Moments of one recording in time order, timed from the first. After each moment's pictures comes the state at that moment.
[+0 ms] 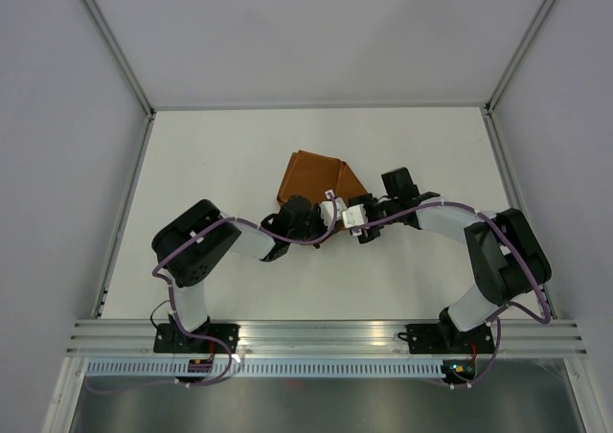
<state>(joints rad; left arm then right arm) -0.79 1.87 0.73 0.65 0.28 0.21 0.38 1.61 0.81 -0.18 -0.74 -1.43</state>
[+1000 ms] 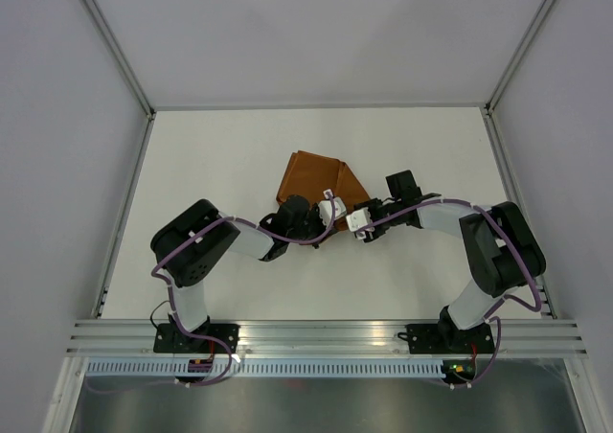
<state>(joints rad) -0.78 1.86 0.73 0.65 0.30 0.20 0.33 1.67 0.79 -0.17 -0.73 -1.54</state>
